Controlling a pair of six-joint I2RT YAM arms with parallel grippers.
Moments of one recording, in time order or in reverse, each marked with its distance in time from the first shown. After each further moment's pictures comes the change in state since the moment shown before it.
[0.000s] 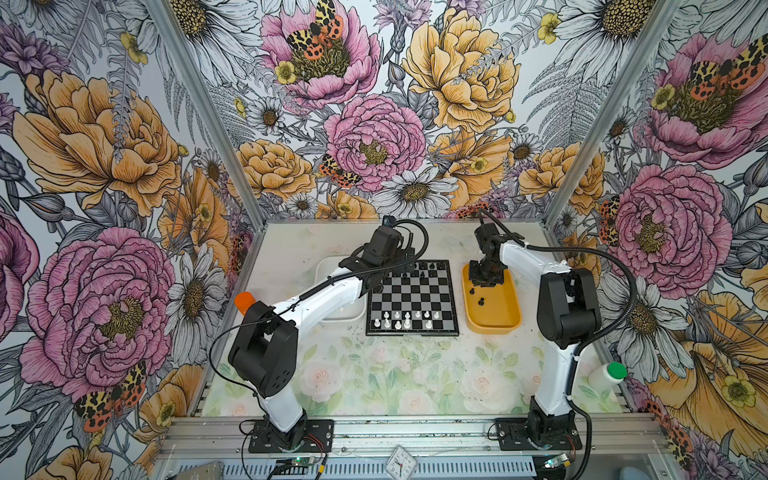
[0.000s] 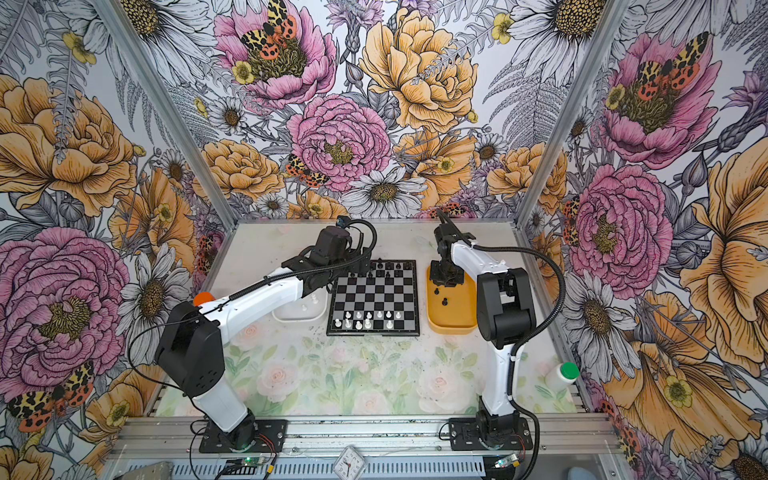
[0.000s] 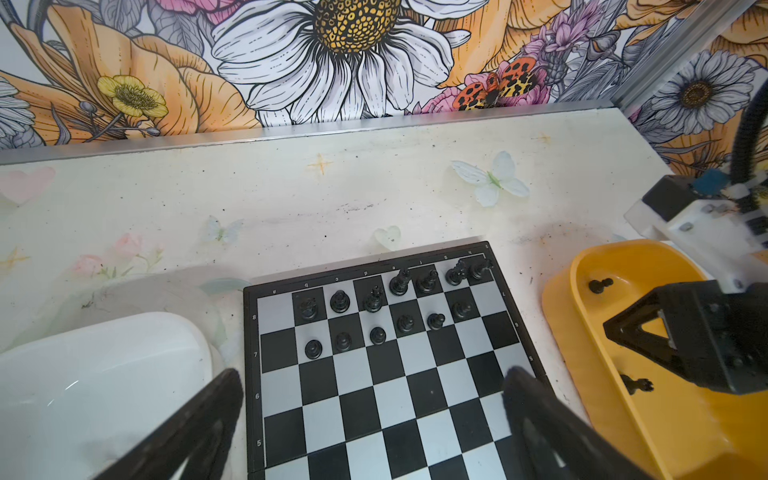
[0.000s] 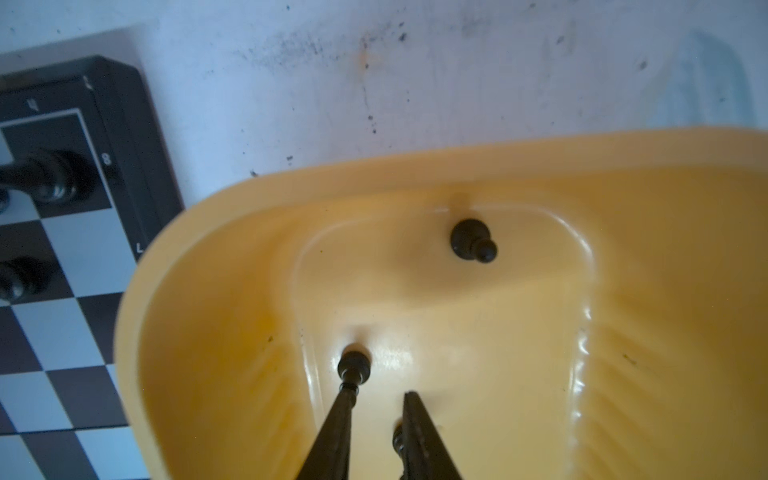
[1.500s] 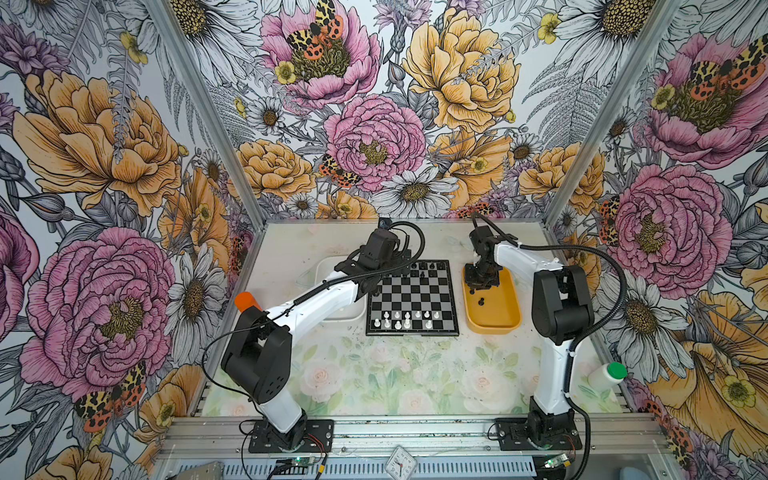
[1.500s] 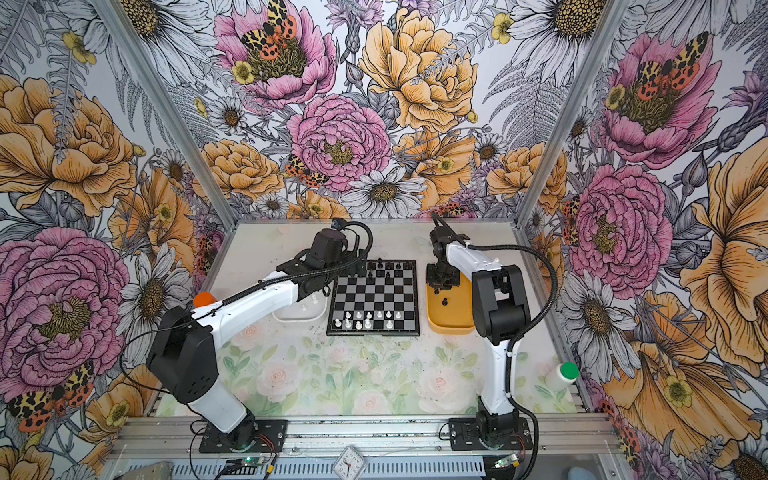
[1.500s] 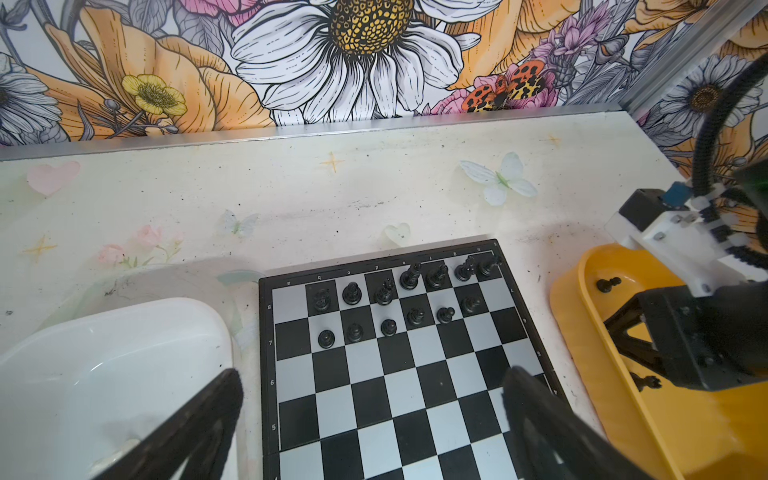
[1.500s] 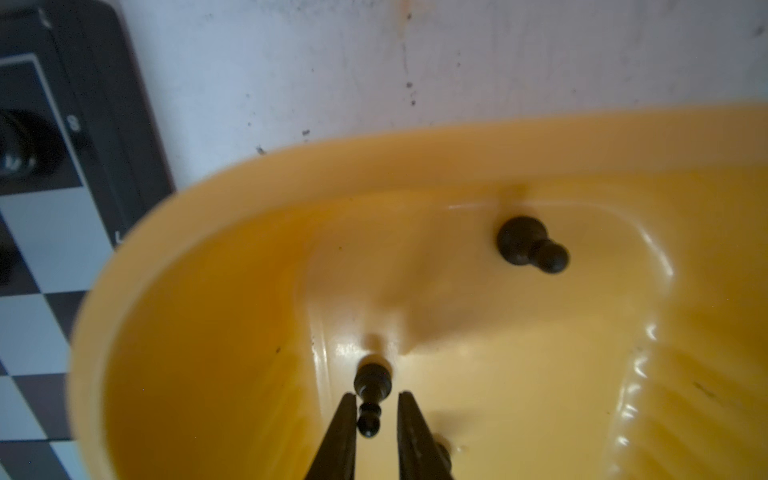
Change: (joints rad) left arm 0.000 -0.042 -0.048 0.012 -0.019 -0.004; right arm 0.022 0.048 0.008 -0.009 -0.011 -0.015
